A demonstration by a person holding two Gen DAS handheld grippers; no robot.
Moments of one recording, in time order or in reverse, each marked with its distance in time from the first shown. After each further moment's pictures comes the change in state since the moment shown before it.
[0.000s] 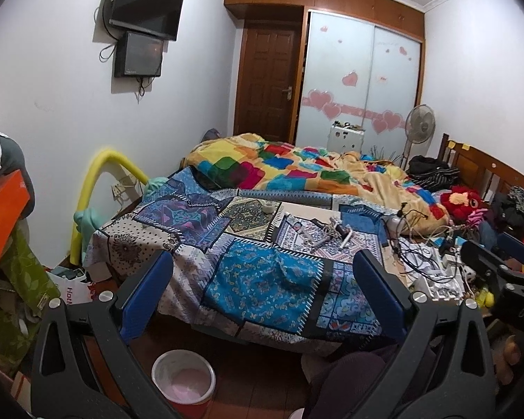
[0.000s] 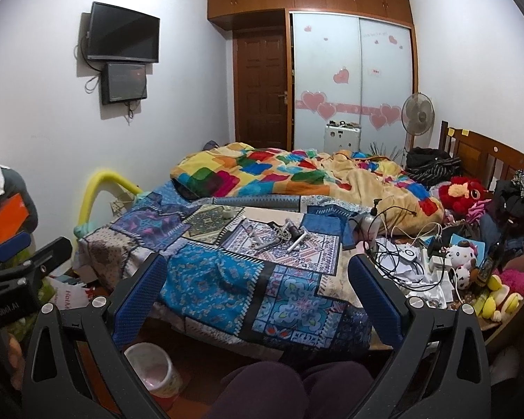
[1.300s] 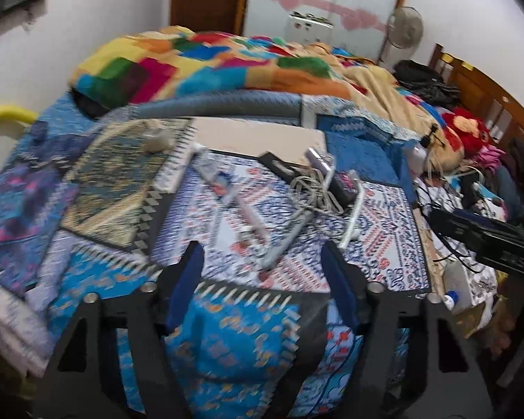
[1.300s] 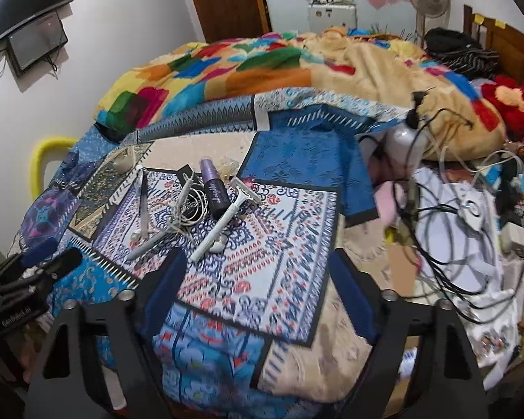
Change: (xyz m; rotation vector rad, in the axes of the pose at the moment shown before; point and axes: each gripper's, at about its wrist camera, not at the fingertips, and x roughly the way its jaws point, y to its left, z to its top) left arm 0.416 -0.121 -0.002 0.079 0.404 -0.249; right arm 0.353 -0.153 -0.007 0.178 0.450 0.067
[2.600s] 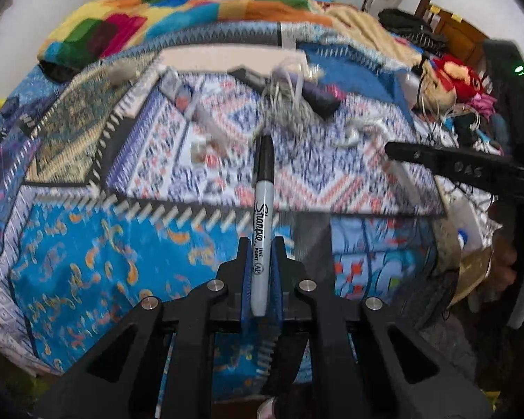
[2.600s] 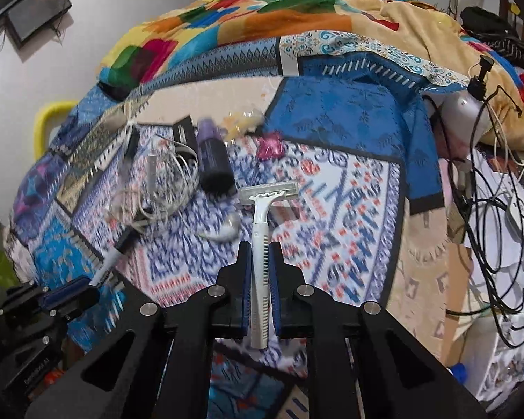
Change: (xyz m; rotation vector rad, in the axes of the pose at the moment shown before) left arm 0.034 -0.016 -0.054 0.076 0.200 -0.018; right arm 0.073 0.007 -0.003 -0.065 0.162 0.051
